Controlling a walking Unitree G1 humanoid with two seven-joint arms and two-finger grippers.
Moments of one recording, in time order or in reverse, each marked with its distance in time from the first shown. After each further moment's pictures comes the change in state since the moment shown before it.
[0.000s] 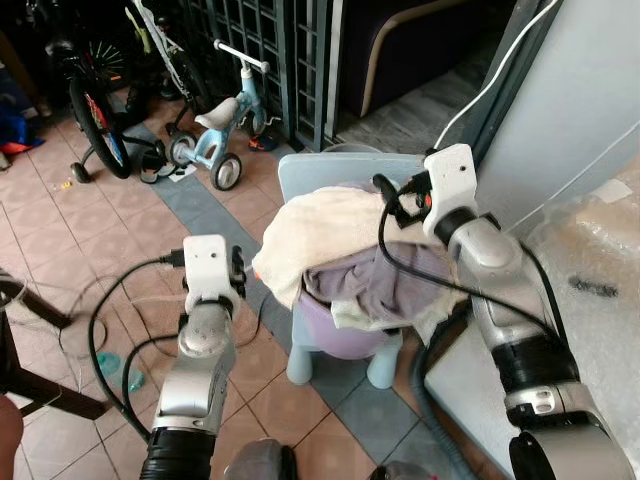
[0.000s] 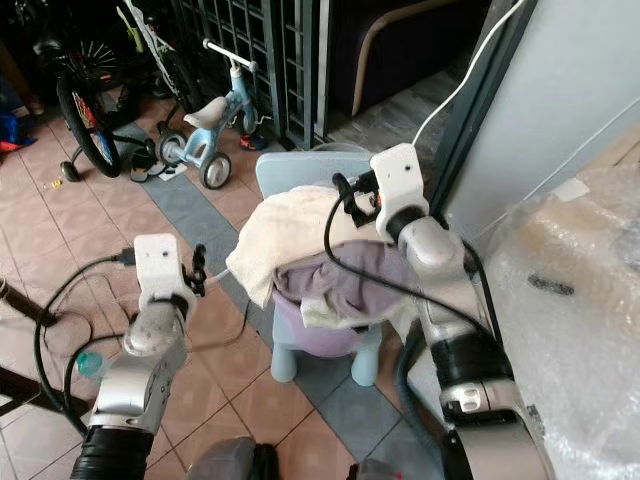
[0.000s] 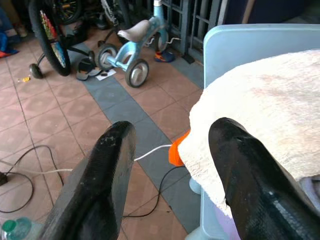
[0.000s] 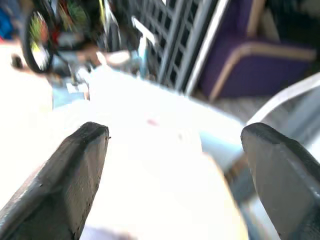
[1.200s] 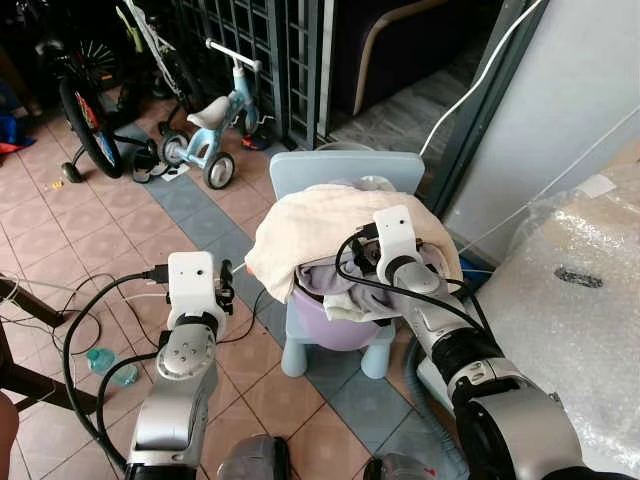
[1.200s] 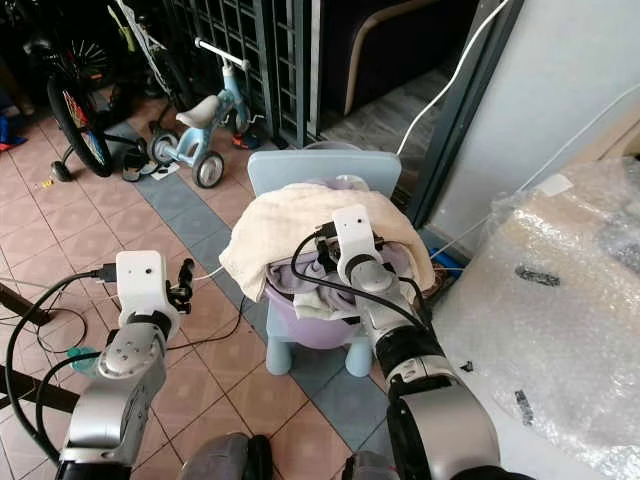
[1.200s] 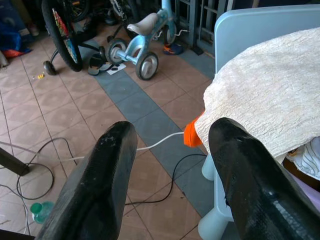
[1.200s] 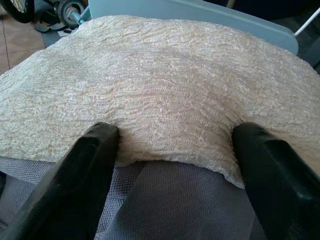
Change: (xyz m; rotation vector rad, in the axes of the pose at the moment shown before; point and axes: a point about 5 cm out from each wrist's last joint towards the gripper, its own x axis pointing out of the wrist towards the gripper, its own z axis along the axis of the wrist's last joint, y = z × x) left arm -0.031 0.022 -0.007 0.047 0.021 0.037; right arm 0.038 0.062 -0.028 0.104 0.199 -0.034
